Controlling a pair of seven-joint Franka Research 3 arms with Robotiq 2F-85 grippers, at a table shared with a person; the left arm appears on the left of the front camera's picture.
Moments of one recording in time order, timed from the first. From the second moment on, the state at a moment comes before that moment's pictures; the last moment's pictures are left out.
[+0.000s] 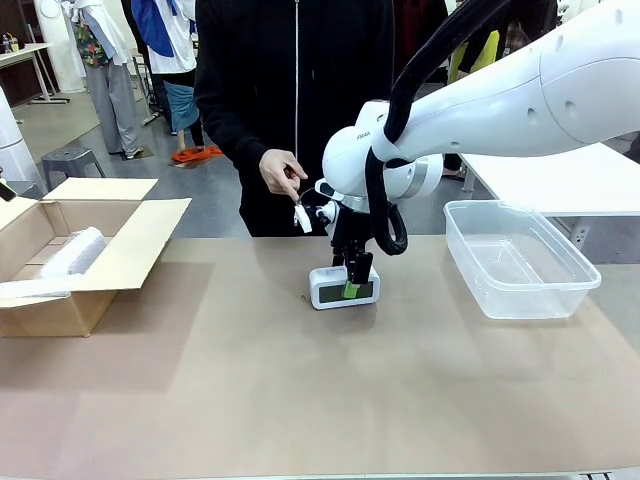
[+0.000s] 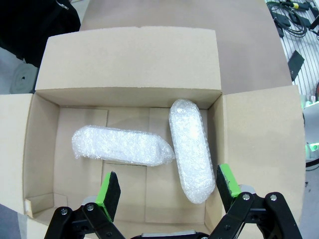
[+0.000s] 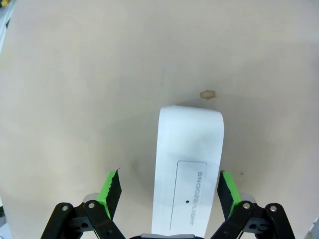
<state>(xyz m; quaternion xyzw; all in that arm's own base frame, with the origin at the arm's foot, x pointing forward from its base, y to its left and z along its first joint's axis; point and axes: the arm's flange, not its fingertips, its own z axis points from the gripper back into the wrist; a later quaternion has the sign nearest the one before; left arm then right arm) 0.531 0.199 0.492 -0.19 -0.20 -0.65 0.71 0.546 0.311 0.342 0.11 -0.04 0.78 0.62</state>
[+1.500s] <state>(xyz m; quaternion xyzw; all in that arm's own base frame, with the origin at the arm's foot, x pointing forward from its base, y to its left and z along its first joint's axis) 0.531 0.199 0.492 -0.19 -0.20 -0.65 0.71 0.551 0.319 0.328 0.15 0.01 0.76 0.64</state>
